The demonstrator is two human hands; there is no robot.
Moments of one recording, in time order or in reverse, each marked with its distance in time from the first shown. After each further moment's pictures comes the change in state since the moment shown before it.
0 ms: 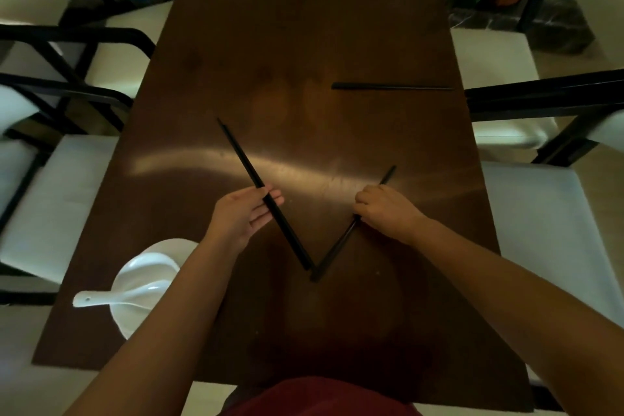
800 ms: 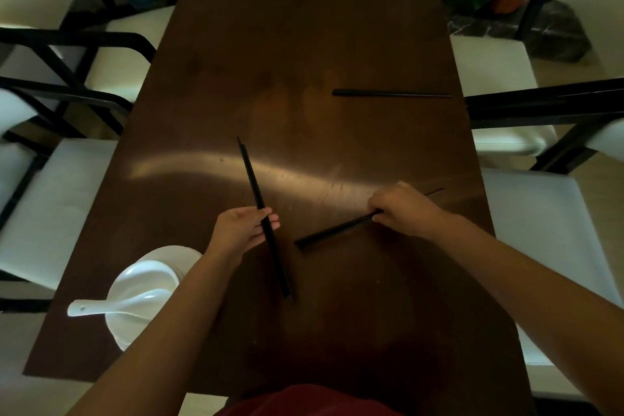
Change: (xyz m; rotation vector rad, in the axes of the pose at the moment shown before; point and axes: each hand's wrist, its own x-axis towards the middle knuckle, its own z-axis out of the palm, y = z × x) left_hand 0.012 -0.016 -0.014 0.209 -0.022 -0.029; right_hand -0.009 0.020 -0.034 0.265 -0.138 0.167
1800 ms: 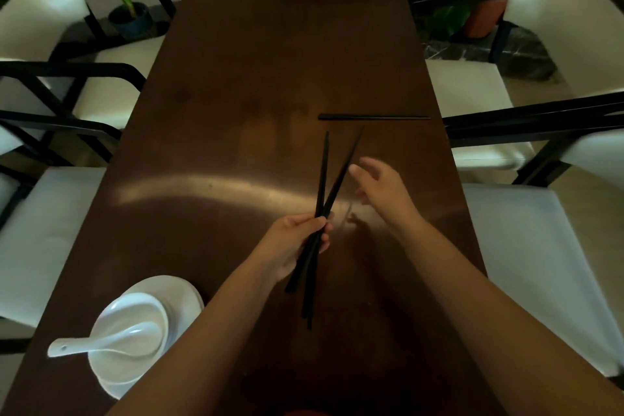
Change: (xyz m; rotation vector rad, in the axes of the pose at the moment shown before) left_hand -0.018 0.024 0.084 -0.103 -0.414 -0.032; right_hand 0.009 -0.043 -0.053 1.129 0.545 0.518
